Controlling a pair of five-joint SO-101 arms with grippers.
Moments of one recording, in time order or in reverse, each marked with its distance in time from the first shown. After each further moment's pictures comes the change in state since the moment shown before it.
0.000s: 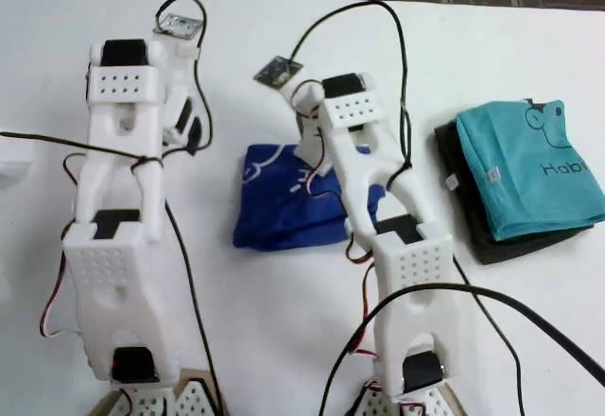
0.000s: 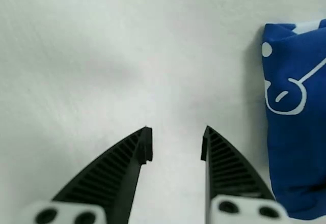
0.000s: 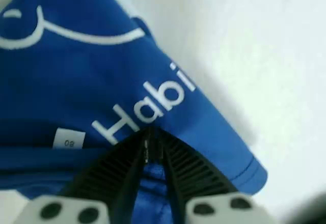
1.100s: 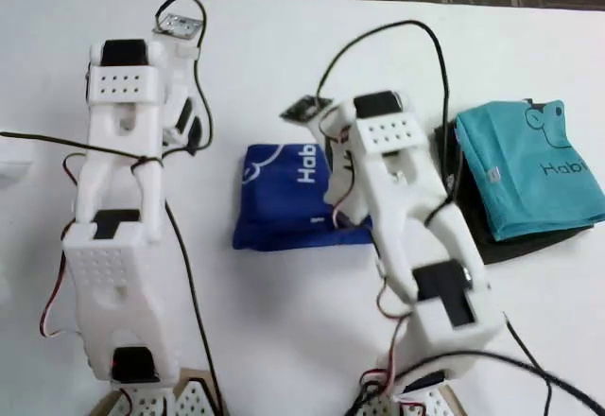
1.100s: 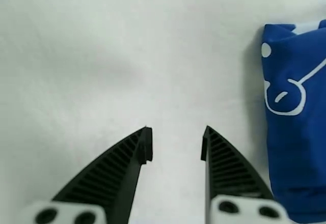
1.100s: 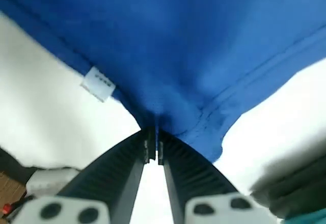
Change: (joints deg) left arm 0.0 0.0 0.0 0.0 0.2; right arm 2.5 -31.4 33.8 11.3 0.0
